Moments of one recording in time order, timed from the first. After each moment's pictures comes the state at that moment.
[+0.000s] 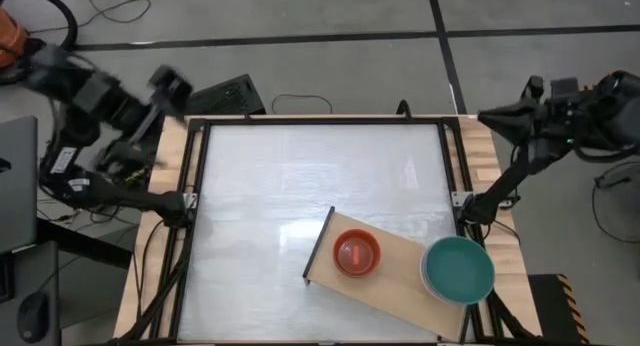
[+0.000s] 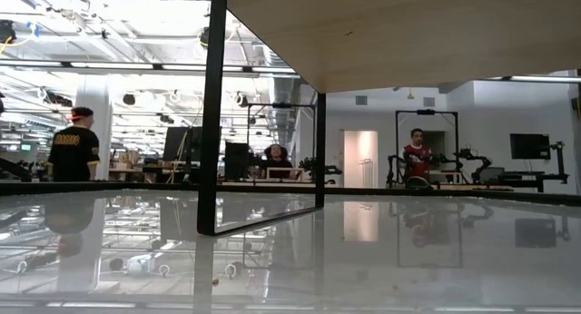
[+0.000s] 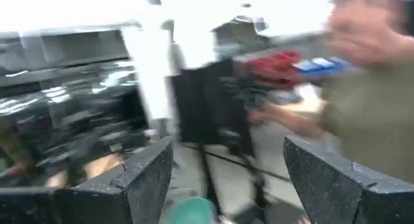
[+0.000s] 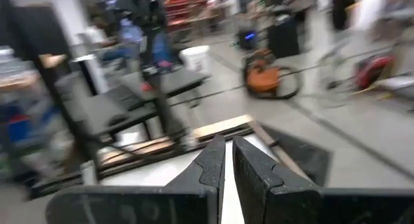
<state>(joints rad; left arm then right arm) 0.34 1.12 1.88 -0.32 0.88 -0.09 0.97 1.21 2.33 -1.51 1.26 0.50</state>
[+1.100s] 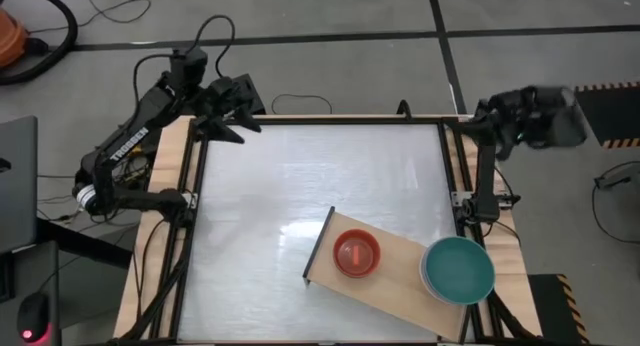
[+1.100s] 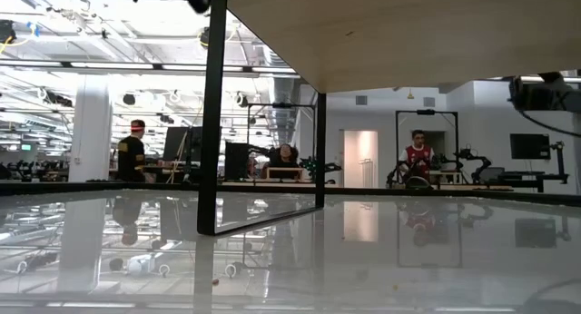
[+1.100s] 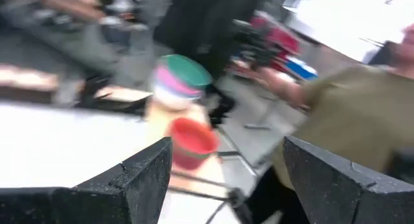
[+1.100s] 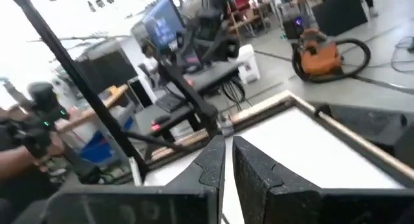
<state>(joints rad) 0.90 1.20 1.32 -0.46 1.48 -0.10 1.46 0.36 1.36 -1.43 1.53 0.88</state>
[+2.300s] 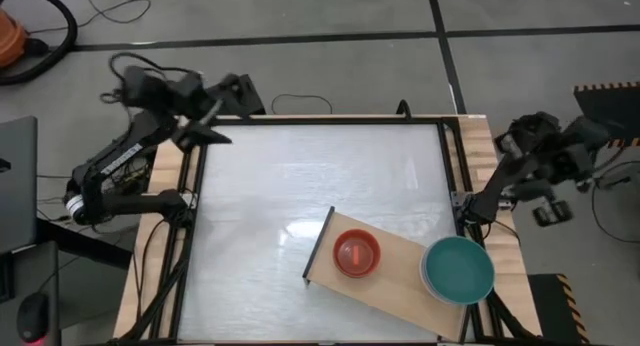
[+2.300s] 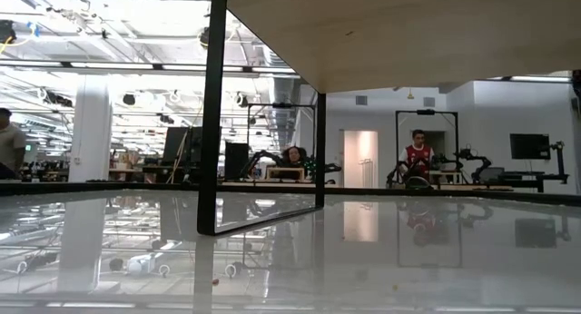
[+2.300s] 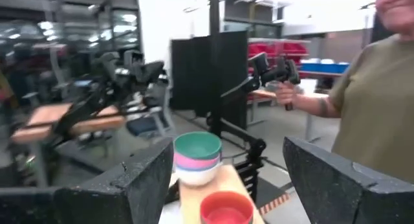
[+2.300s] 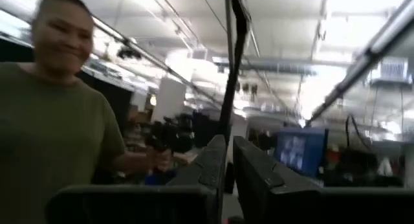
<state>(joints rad) 0.77 1.09 1.19 0.57 1.29 -0.61 1.00 0.49 1.00 0.02 0.50 -0.43</state>
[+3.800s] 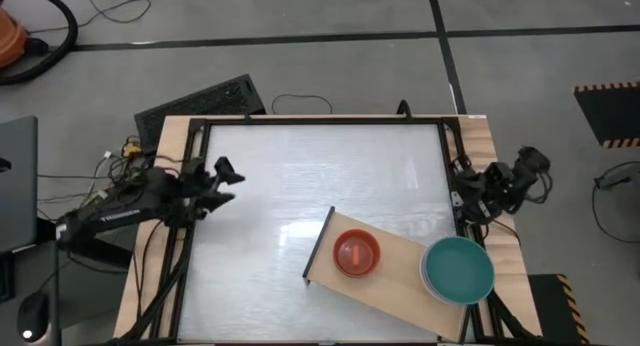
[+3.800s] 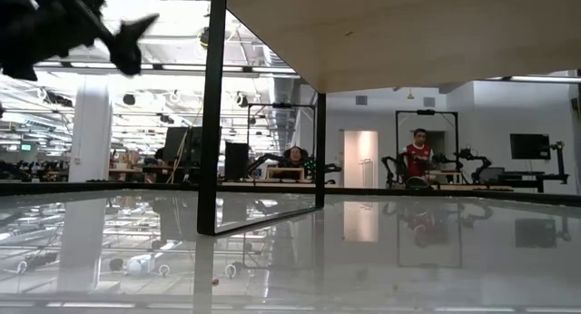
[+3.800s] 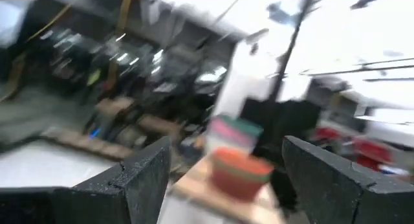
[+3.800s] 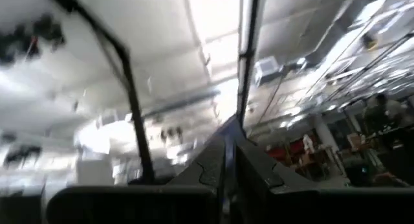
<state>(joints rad) 0.41 0.24 0.01 0.67 0.48 -0.58 0.67 0.01 0.15 0.67 0.57 -0.13</state>
